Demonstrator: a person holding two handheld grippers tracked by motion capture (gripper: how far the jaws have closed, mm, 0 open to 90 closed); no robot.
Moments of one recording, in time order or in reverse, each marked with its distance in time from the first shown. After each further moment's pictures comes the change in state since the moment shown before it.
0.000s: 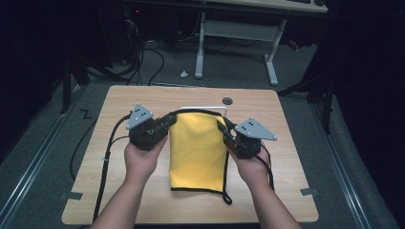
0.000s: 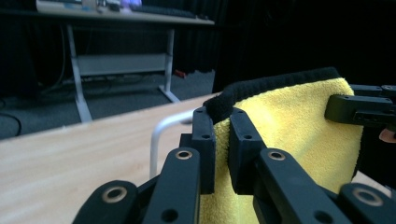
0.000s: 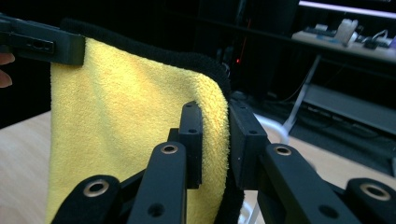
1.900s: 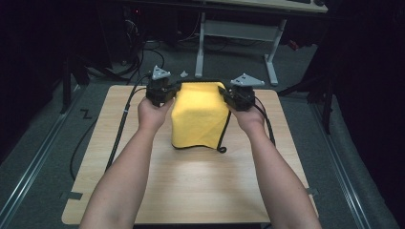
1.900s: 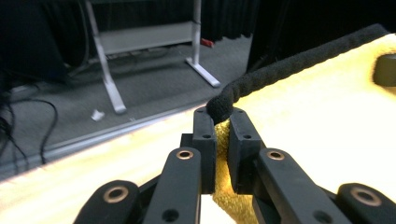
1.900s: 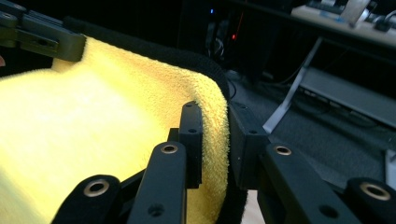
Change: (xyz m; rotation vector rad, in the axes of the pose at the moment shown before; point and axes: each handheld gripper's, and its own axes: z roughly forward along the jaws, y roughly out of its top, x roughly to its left) left arm 0.088 0.021 0.132 0.195 0.074 0.049; right arm -0.093 0.020 0.123 0.140 0.009 -0.031
